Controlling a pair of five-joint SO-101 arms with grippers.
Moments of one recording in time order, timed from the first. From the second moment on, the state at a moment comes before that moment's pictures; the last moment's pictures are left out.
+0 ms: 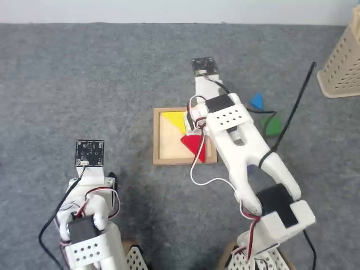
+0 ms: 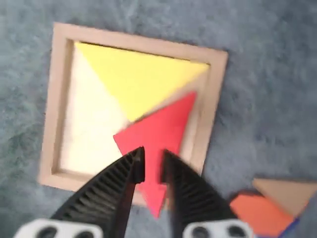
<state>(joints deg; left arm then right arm) -23.5 -103.3 97.3 72.0 -11.1 -27.7 6.6 12.0 60.6 -9.8</state>
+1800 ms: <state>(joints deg) -23.5 -103.3 97.3 72.0 -11.1 -1.7 8.1 15.8 73.3 13.9</state>
